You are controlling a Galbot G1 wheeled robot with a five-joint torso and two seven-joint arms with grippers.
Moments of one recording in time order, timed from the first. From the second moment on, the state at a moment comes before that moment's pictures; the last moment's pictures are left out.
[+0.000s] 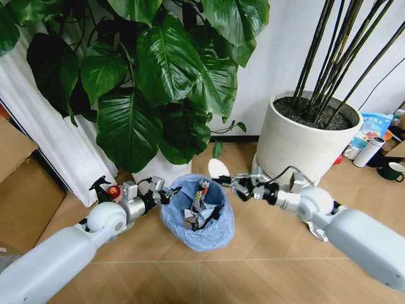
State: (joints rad) left arm 0.73 -0.70 0.22 -1.71 -1.00 0.25 0.13; right arm -0.67 0.72 -0.24 1.65 0.95 0.16 -0.76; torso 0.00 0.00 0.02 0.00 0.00
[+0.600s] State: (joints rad) left arm 0.74 -0.70 0.21 -1.74 -1.01 0.25 0.12; right arm -0.62 0.78 -0.37 1.57 0.95 0.16 -0.77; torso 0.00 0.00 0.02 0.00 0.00
